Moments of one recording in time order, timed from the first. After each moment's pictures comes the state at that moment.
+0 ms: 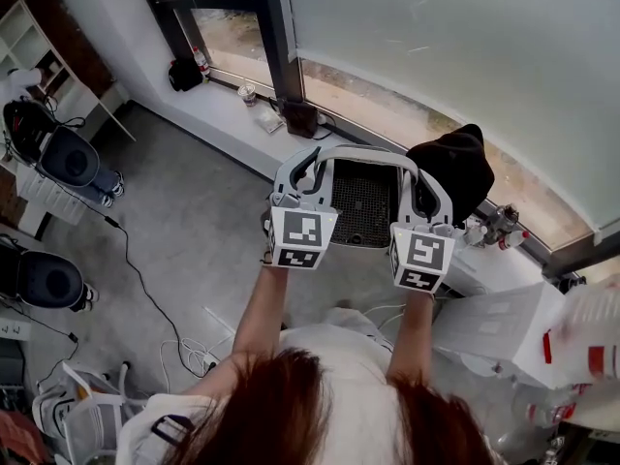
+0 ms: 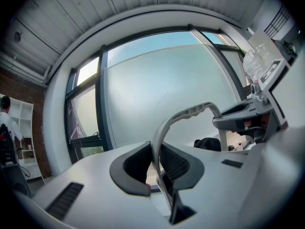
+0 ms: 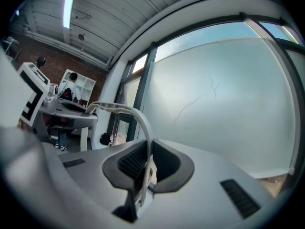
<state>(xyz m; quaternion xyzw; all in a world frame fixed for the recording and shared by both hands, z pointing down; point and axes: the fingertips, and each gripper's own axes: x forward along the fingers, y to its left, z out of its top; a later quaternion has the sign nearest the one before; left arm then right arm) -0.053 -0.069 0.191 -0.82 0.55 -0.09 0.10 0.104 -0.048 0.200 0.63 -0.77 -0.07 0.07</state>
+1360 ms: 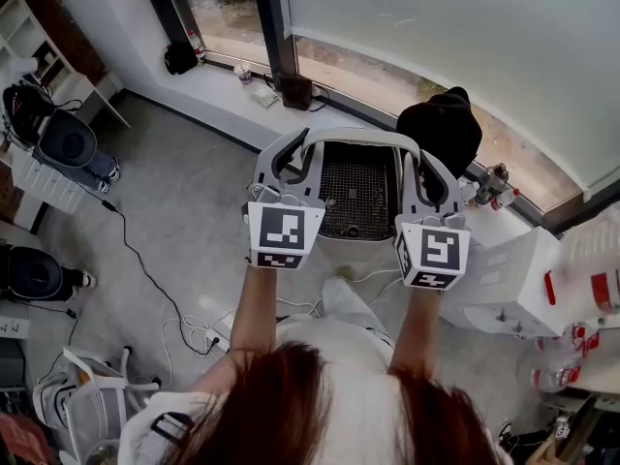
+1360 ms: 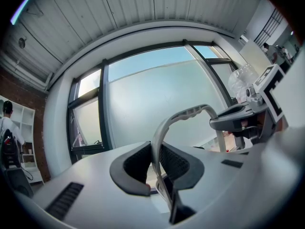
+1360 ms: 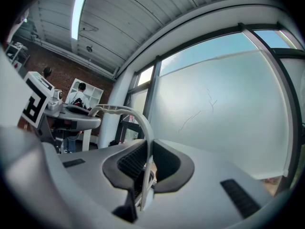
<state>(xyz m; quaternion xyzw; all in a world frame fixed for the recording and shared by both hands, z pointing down) -0.084 0.079 0.133 -0.84 0.53 -0.06 0.13 0.072 0.100 0.143 0.61 -0.78 -0.09 0.04</state>
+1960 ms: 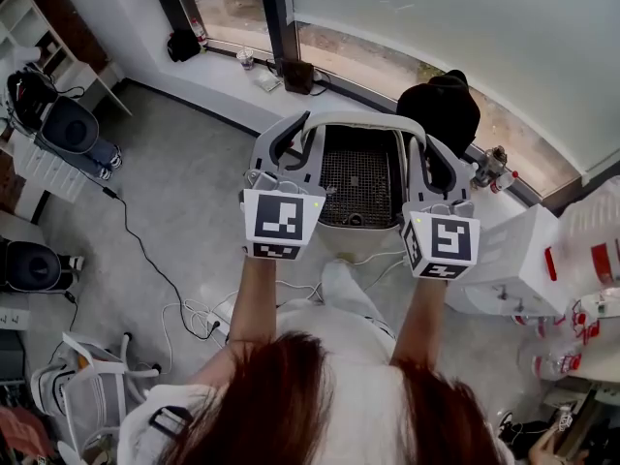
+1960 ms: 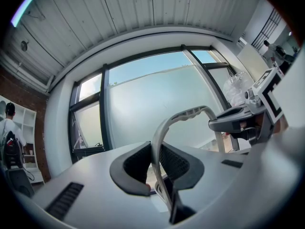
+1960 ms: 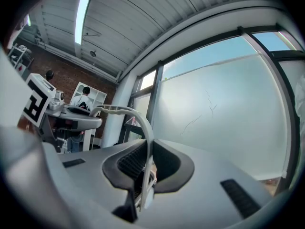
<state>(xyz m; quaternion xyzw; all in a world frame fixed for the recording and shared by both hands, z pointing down) -0.090 0.139 0.116 -0.84 0.53 -0.05 0.14 0.065 0.157 0.127 0.60 -0.79 -0.10 0.03</state>
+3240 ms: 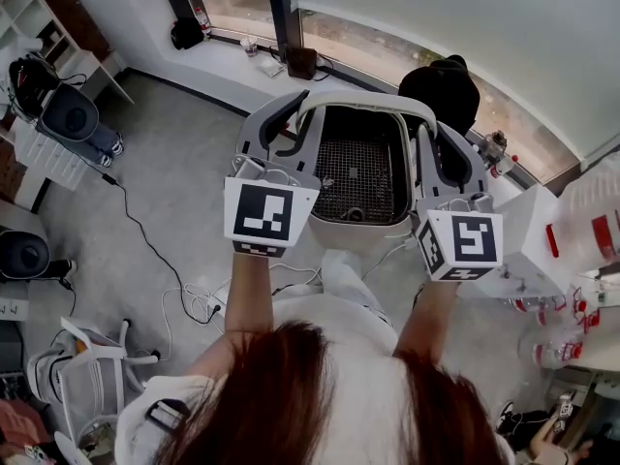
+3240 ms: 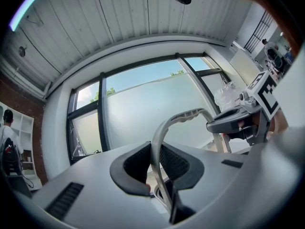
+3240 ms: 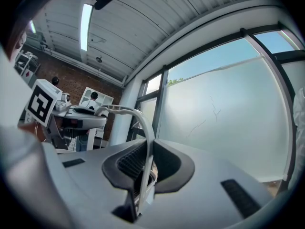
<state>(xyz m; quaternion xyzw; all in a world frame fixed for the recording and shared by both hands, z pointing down) -0.101 0.213 0.080 -0.85 0.50 -0.03 0.17 0.049 0.231 0.098 0.57 -0.81 -0.11 0.02</state>
